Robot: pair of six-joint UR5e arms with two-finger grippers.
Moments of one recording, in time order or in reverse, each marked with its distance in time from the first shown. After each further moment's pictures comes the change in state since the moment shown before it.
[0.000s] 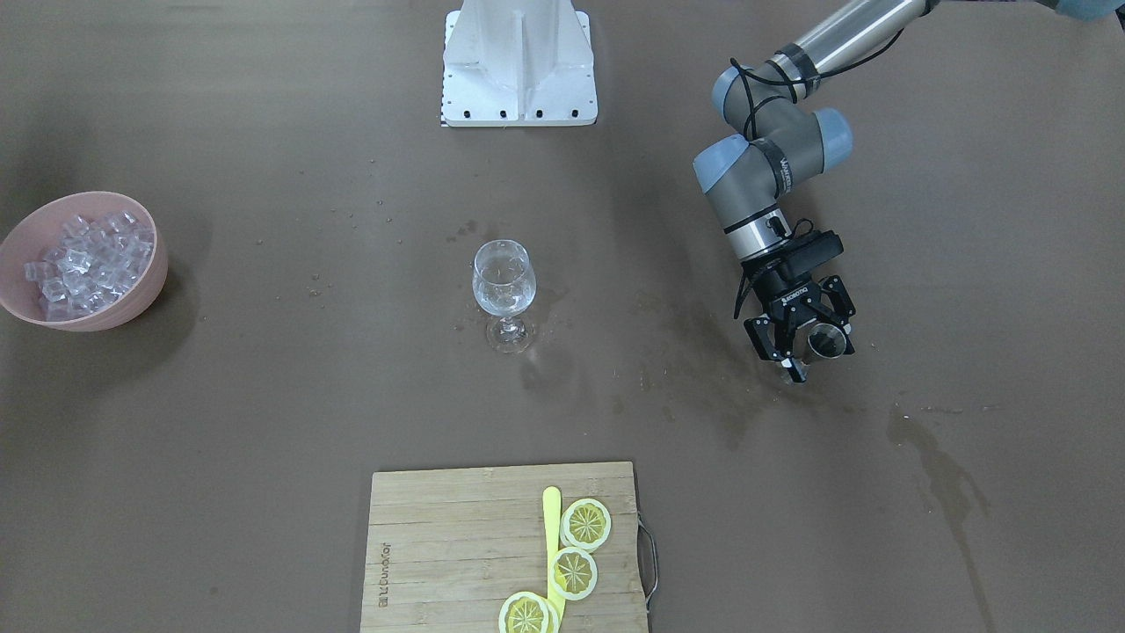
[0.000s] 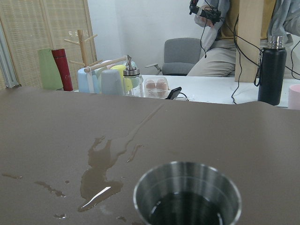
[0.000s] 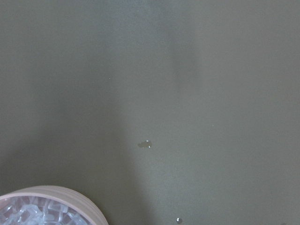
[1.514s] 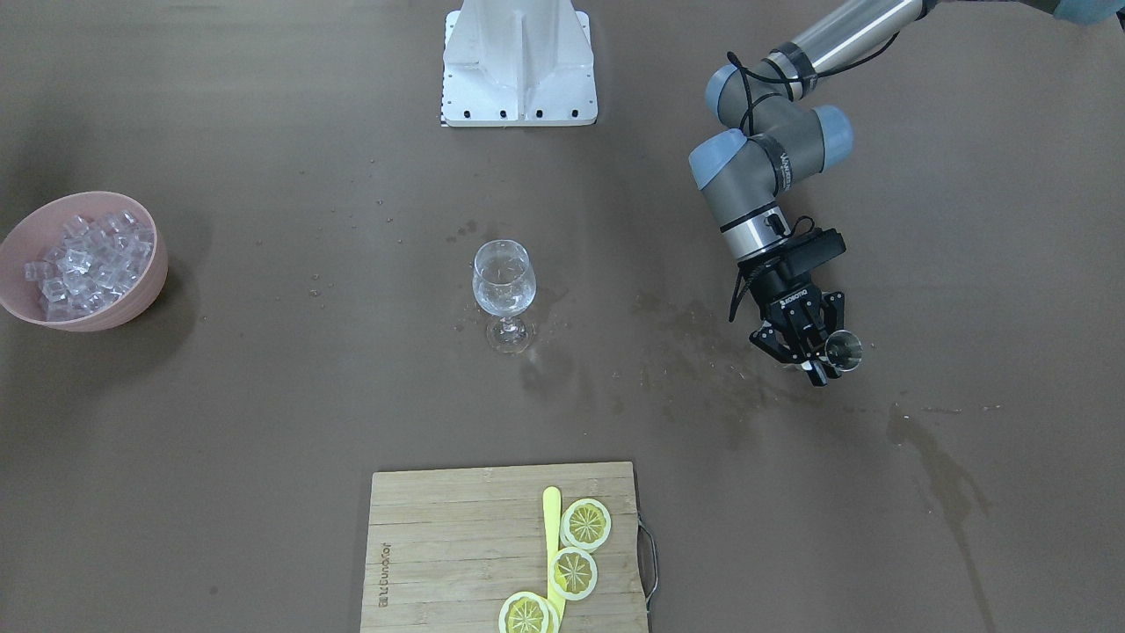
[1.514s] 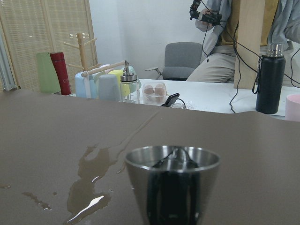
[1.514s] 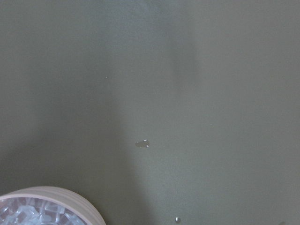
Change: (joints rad) left arm -0.040 -0.031 -0.067 0.001 -0.004 0.076; right arm 0.000 0.000 -0.008 0.000 0.000 0.003
